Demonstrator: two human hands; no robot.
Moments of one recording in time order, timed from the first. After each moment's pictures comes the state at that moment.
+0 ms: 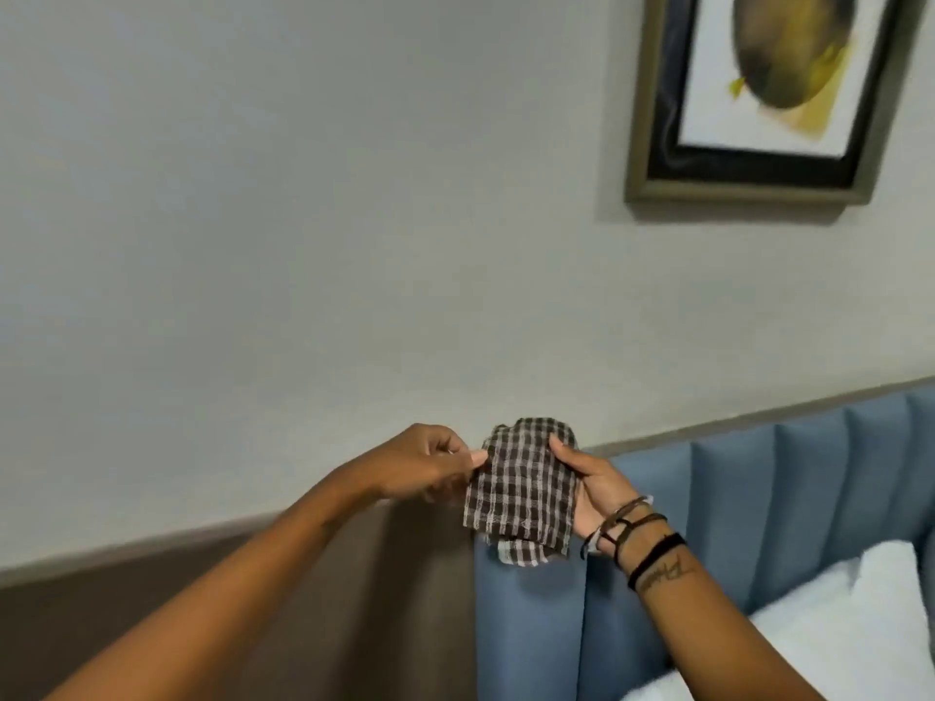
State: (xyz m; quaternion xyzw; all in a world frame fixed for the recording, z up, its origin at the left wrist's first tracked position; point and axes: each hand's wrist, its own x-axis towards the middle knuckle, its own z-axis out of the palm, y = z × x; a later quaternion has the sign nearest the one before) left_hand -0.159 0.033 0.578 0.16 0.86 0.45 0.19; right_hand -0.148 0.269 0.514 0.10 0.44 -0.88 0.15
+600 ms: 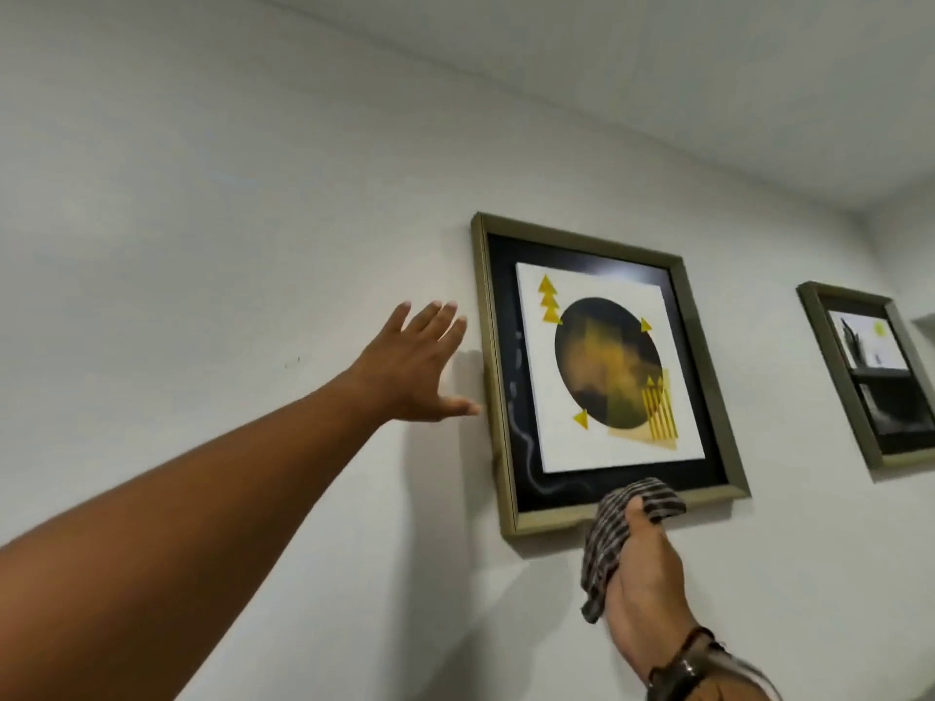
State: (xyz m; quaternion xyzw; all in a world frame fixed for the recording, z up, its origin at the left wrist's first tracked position) left_hand -0.254 0.242 0.999 0.31 0.79 -0.19 -0.50; right_hand -0.177 0.447 0.797 0.07 0.40 -0.84 -0.37
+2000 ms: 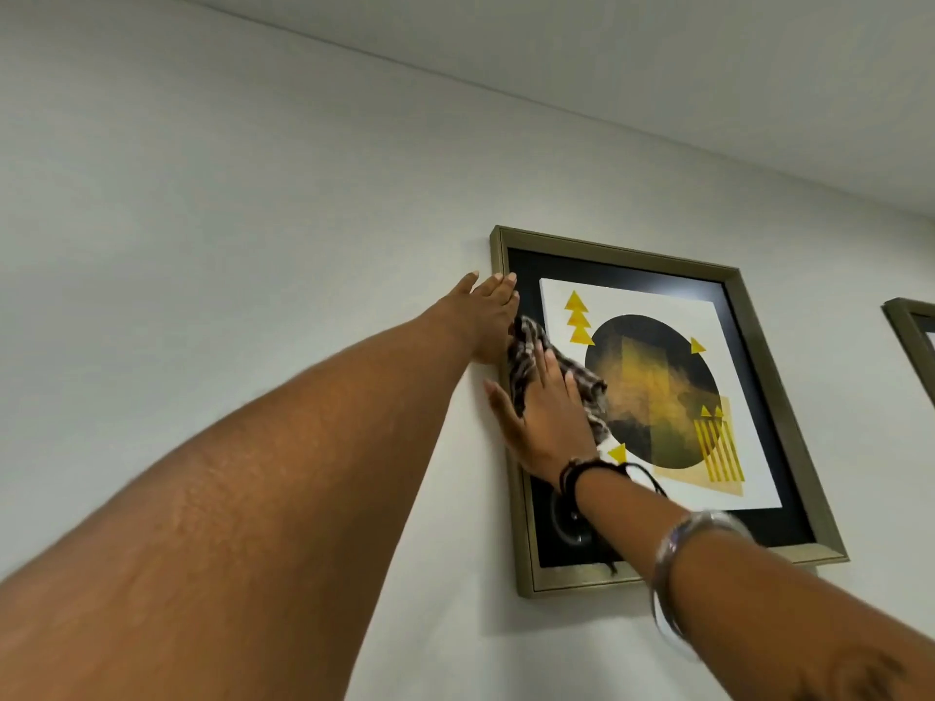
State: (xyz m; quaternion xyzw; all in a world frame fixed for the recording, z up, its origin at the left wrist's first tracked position) left_hand -0.283 0.348 1.148 0.20 0.80 -0.27 -0.50; right_hand -0.310 0.462 1.022 -0.11 0.77 -0.16 -0.61
